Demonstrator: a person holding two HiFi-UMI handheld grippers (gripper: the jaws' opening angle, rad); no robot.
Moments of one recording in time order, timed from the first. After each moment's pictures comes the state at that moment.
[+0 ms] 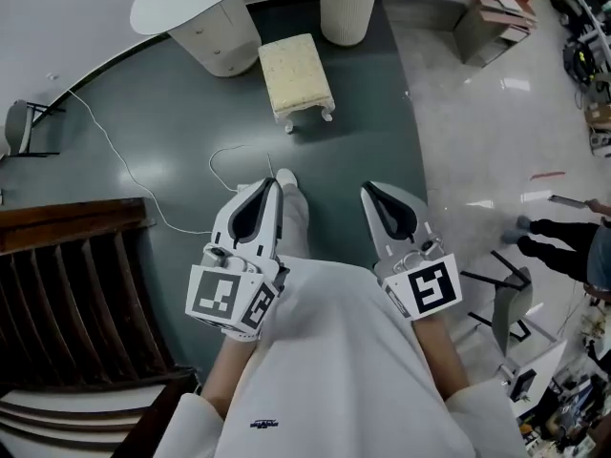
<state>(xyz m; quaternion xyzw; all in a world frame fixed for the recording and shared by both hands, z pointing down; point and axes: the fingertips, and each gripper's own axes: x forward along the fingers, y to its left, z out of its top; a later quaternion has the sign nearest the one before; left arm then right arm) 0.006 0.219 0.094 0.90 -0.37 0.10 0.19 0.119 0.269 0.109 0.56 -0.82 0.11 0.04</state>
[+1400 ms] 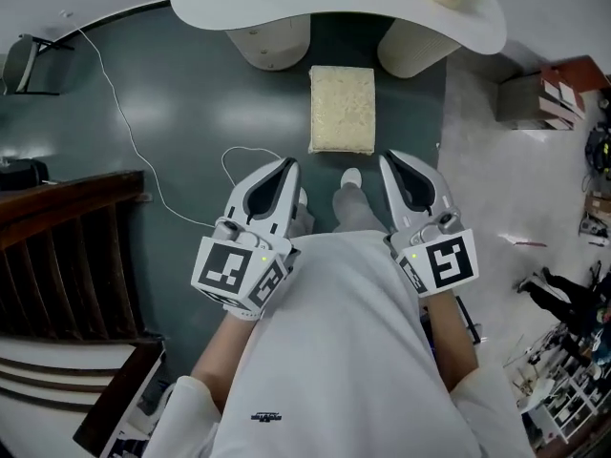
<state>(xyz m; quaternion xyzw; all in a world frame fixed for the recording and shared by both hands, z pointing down) -0.042 -0.094 0.135 0.85 -0.44 0.07 0.28 0.078 -0.096 0.127 0.46 -0.87 0.12 0.10</state>
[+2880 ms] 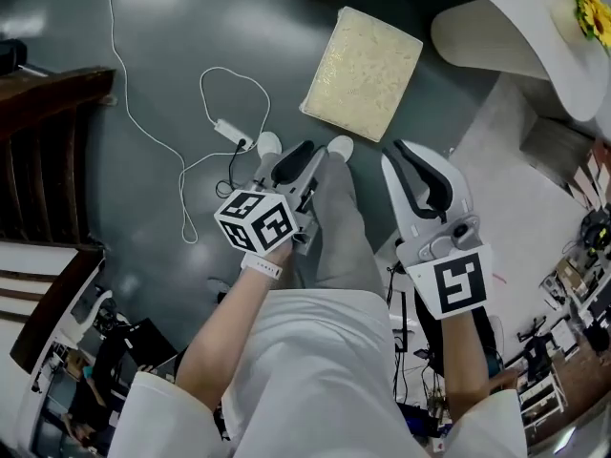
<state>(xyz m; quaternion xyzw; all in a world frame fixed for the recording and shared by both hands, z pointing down) 0.021 -0.102 0.472 0.65 -0.51 -0.03 0.56 0.083 -0.174 0.313 0.27 -0.93 0.15 0.17</state>
